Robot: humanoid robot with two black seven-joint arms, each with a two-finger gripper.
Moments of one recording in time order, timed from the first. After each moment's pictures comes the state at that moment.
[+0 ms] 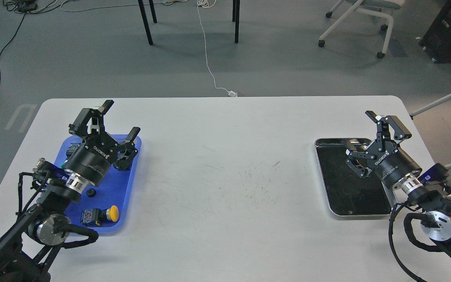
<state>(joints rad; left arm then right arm) -0.11 0.29 -1.24 -1.23 0.60 -0.42 -0.31 0.36 -0.60 0.65 1.05 -0.19 0.35 0.49</state>
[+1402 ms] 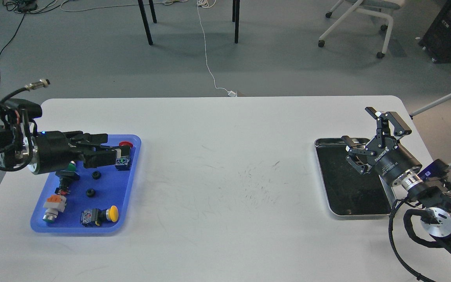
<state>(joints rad) -0.50 0.90 -0.80 -1.39 1.98 -0.49 -0.49 0.38 -0.60 0.64 1.05 -0.19 0.35 0.49</state>
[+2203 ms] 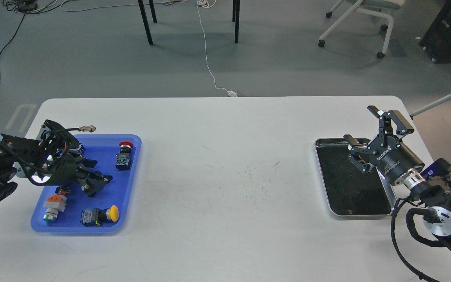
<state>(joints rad) -0.74 0.75 -0.36 -1.00 2.18 -0.37 -0.49 0.38 -0.61 0.64 1.05 -0.19 0.35 0.49</state>
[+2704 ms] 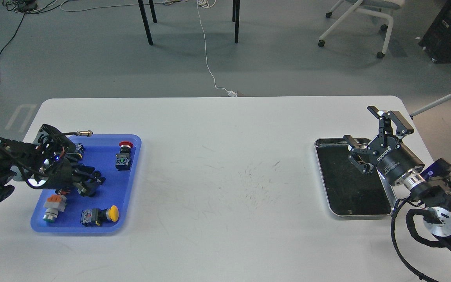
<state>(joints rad) -0.74 0.75 -0.33 -0.96 2.18 -0.36 -0.49 0.38 -0.61 0.64 1.05 -0.19 0.35 0.49</state>
